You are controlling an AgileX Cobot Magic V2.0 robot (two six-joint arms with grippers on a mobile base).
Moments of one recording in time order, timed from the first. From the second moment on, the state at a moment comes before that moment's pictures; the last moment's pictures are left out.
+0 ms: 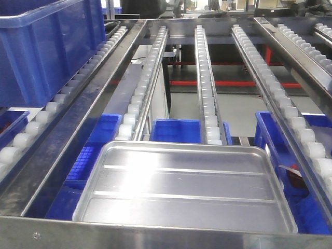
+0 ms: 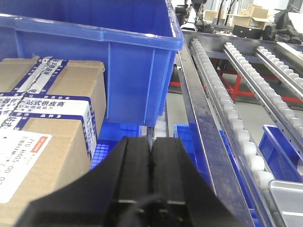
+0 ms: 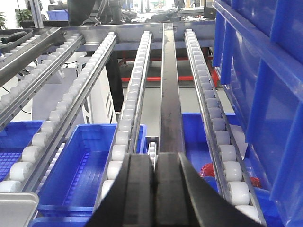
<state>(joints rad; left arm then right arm) -0.14 -0.01 0.03 -0.05 0.01 -0.02 -0.07 -0.01 0.03 -0.01 0.05 0.09</state>
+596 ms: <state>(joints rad) -0.14 -0.01 0.03 -0.05 0.00 -0.02 -0.07 -0.01 0.03 -0.01 0.05 0.09</state>
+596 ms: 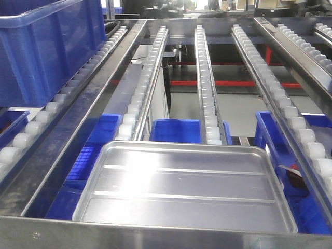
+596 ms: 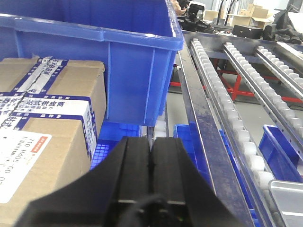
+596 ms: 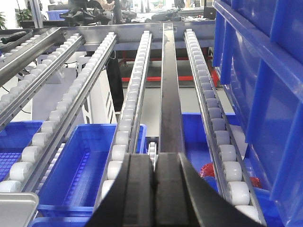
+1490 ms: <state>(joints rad) -0.14 0.29 -0.61 -0.06 0.44 -0.02 -0.07 0.26 -0.46 -0.01 0.13 0.09</state>
